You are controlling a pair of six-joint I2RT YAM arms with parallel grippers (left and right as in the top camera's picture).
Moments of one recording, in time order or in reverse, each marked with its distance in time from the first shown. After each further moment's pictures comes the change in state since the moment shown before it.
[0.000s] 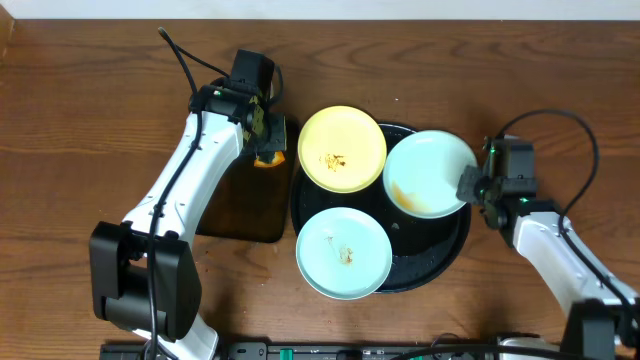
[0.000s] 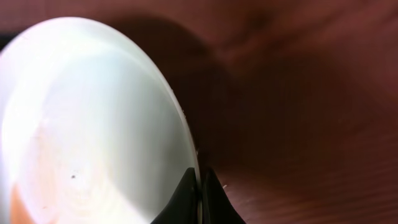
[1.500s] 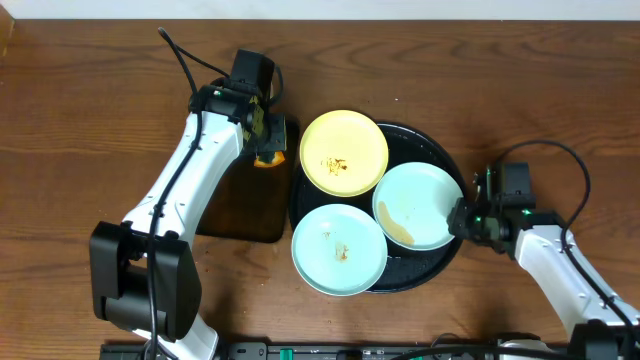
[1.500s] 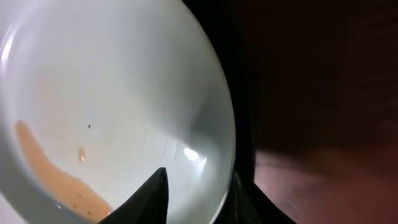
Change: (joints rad) left arm 0.000 0.000 0.000 0.000 0.000 0.000; right arm 0.004 -0.054 -0.064 -0.302 -0.252 0.138
